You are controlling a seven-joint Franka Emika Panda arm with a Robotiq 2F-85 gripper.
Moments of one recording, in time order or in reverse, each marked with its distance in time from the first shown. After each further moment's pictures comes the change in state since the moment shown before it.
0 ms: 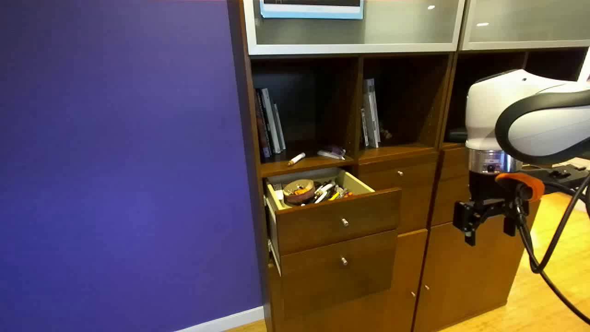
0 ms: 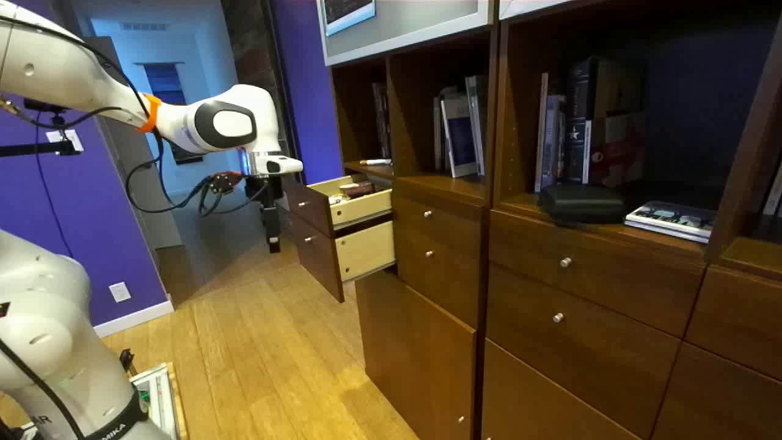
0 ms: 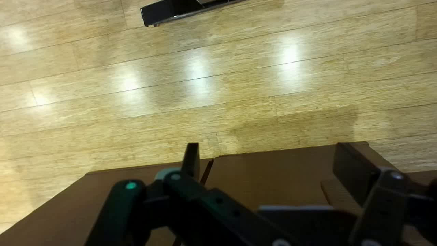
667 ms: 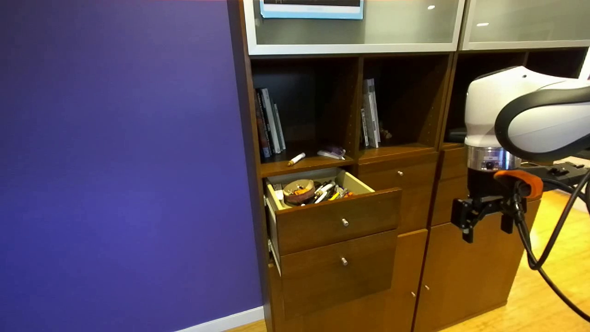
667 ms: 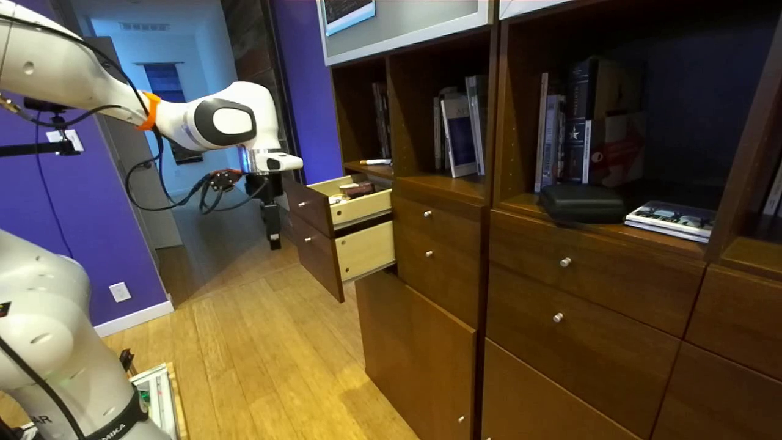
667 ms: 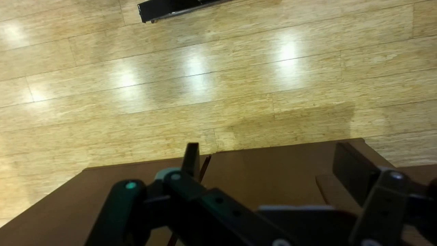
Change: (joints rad) arm 0.008 0.001 -0.004 0.015 0.000 0.000 0.000
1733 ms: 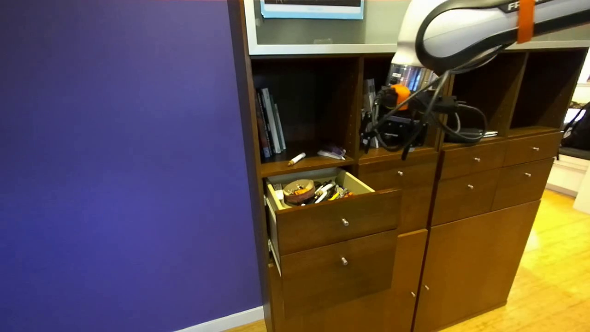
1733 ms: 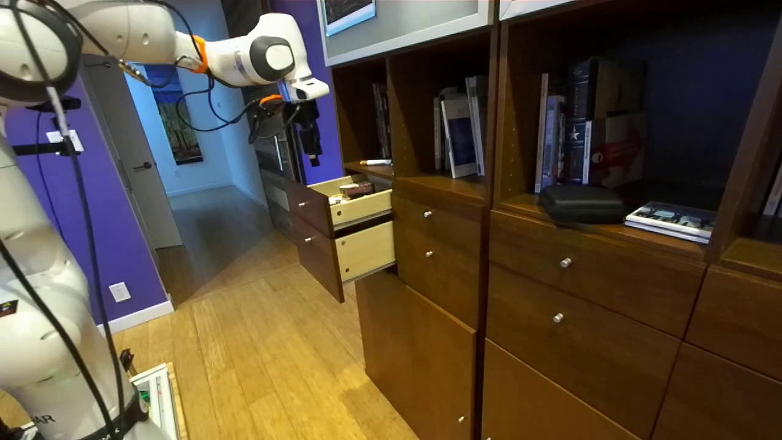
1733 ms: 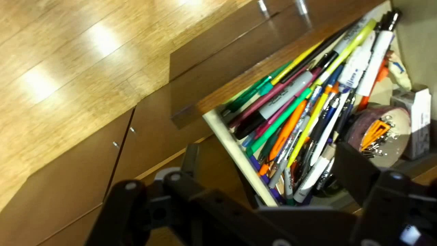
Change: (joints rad) arm 0.058 0.431 0.025 0.727 -0.013 0.016 0.502
